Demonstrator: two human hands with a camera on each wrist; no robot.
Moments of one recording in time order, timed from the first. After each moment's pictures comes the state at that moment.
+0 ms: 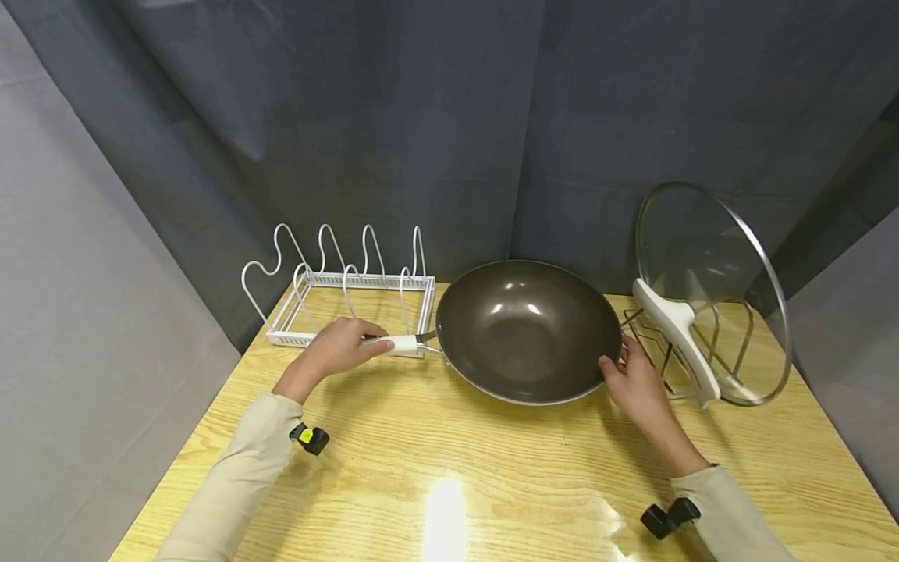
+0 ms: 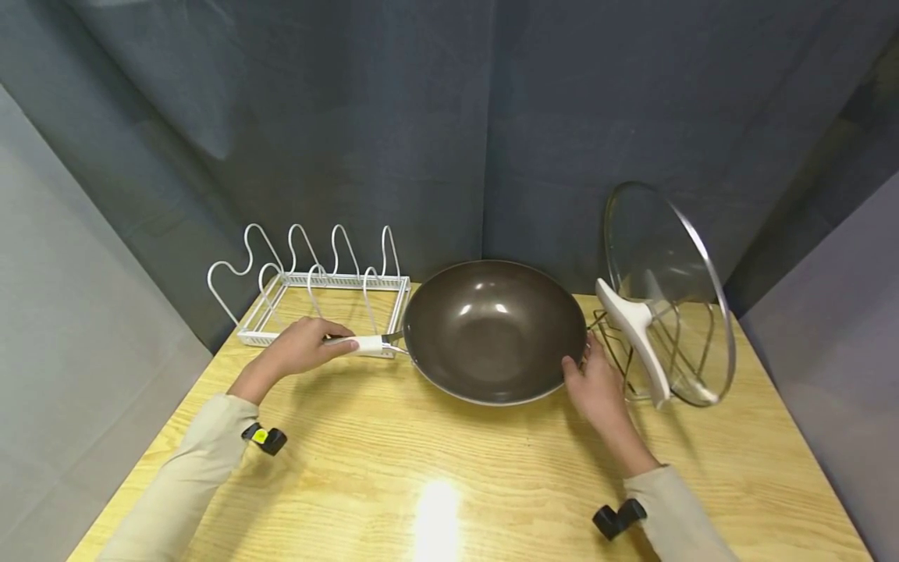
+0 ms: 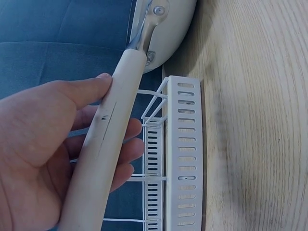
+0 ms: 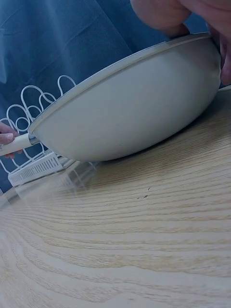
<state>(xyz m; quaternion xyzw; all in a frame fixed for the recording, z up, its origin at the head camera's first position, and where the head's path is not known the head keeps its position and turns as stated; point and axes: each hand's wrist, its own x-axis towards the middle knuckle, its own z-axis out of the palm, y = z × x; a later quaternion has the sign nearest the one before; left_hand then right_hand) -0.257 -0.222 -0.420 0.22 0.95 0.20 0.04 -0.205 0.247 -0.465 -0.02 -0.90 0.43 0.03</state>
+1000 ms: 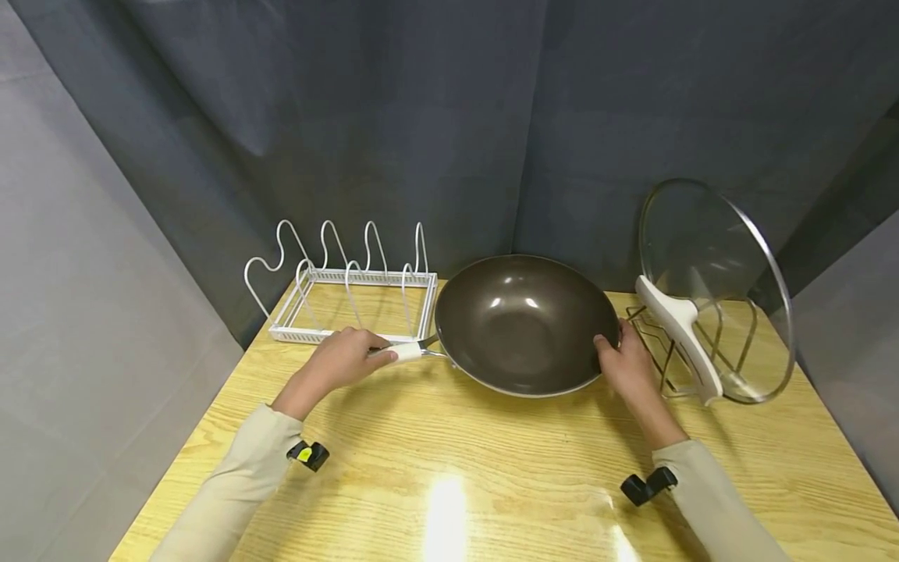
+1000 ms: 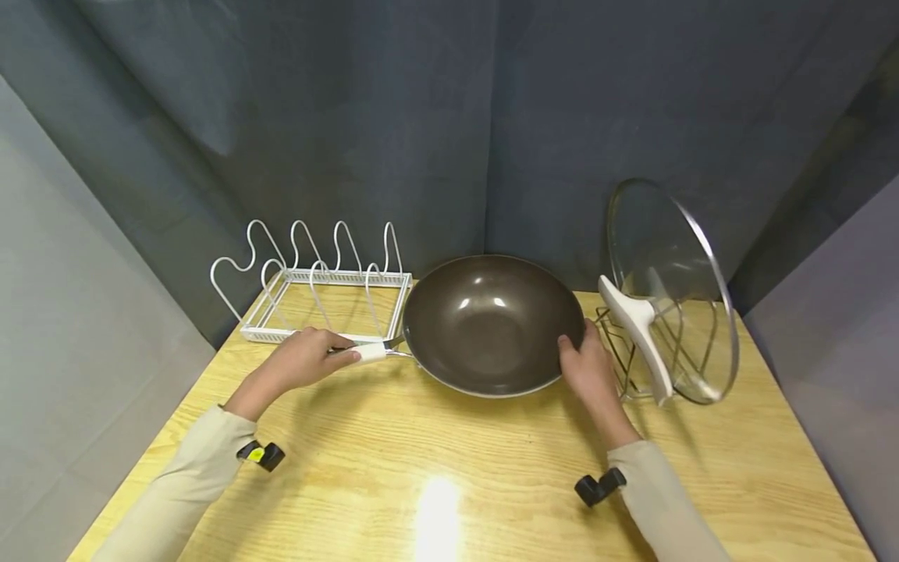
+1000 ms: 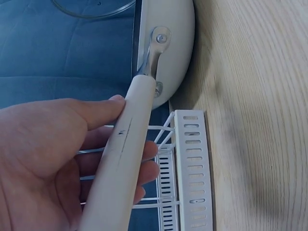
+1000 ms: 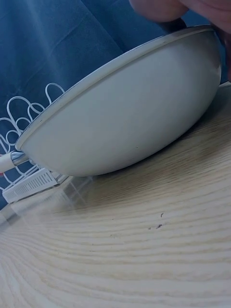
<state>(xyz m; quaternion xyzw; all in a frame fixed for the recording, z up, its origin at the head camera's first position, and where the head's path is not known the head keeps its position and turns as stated) -0.225 -0.205 -0.405 0.21 0.97 0.14 0.04 -0.234 0.240 -0.465 -0.08 -0.89 0.44 0.03</state>
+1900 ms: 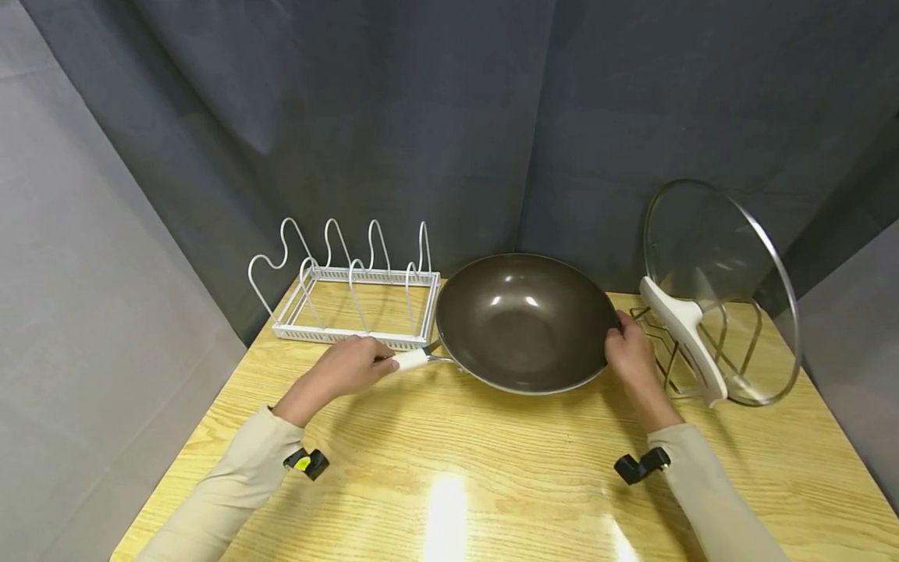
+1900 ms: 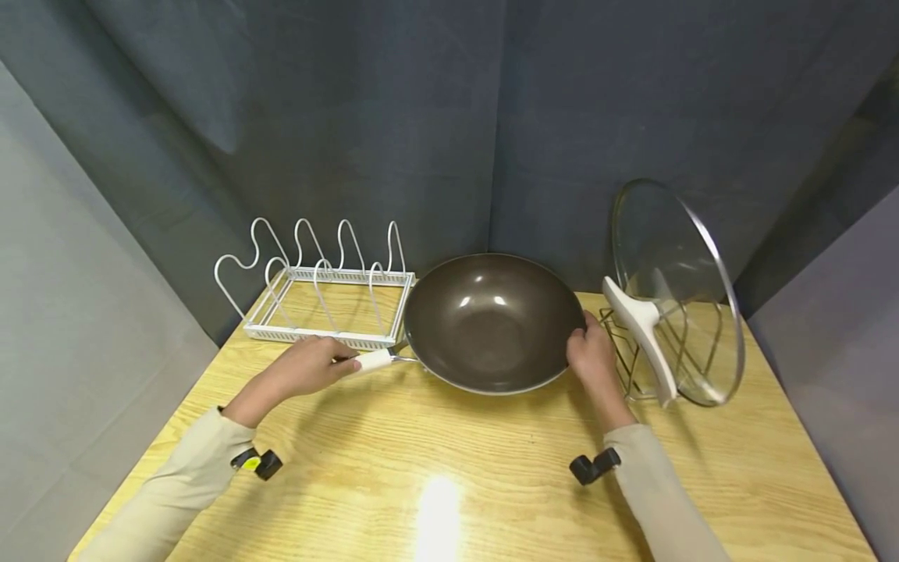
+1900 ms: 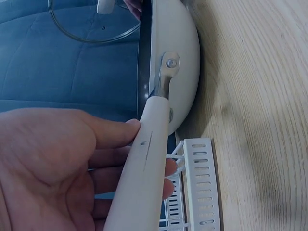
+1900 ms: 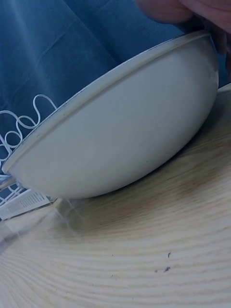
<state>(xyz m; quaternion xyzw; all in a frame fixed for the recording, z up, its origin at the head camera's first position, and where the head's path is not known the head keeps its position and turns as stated) -0.206 -0.190 -0.393 0.19 0.97 0.13 0.09 -0.257 0.242 -0.463 -0.10 -0.89 0.45 0.04</state>
